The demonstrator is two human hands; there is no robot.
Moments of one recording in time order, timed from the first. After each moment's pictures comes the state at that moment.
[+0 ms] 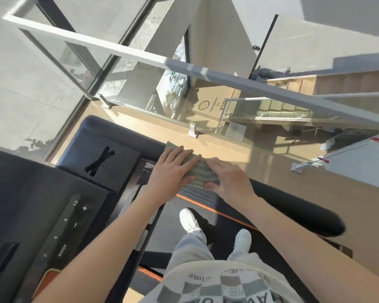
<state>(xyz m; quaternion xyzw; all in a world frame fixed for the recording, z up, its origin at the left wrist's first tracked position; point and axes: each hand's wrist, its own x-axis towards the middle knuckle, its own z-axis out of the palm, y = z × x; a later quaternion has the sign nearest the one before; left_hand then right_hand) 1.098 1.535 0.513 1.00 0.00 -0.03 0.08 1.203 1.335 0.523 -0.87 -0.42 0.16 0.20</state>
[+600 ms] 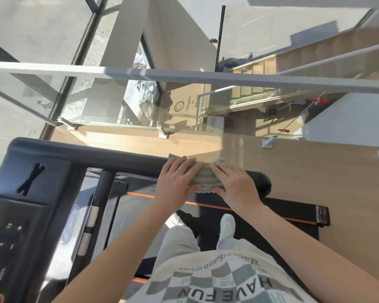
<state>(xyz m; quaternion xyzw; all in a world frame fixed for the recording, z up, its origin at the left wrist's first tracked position) 1.142 1.334 0.501 0.99 -0.05 0.03 0.11 1.208 1.121 0.505 -0.92 -0.35 0.03 0.19</state>
